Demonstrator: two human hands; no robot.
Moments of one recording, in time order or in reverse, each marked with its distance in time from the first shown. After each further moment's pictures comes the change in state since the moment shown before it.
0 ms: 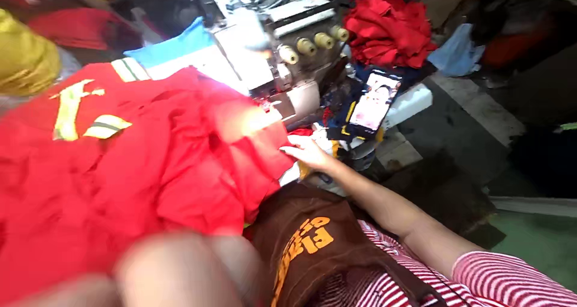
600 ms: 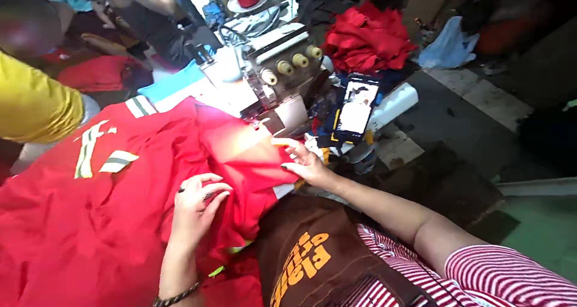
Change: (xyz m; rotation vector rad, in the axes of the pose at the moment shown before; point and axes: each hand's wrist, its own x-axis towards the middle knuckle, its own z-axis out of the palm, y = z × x) left_hand 0.062 -0.186 -0.115 0.884 -0.363 0.211; right_hand -0.022 -0.012 0.007 0.233 0.241 -0.155
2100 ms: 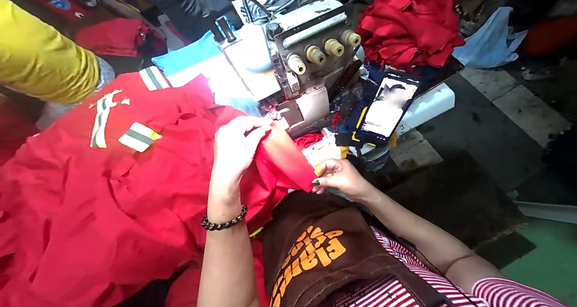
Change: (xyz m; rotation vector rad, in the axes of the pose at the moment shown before) left_hand 0.095 0.071 0.018 -0.183 0.076 -0.249; right_hand -0.038 -0.021 -0.032 0.290 -0.087 0.506
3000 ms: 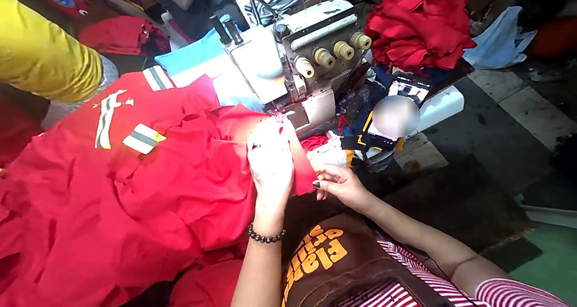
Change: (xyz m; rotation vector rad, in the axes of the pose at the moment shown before) left_hand -0.008 0.002 0.075 0.480 0.238 -0.024; right_hand 0.001 -0.001 0.018 -0.118 0.005 -0.126
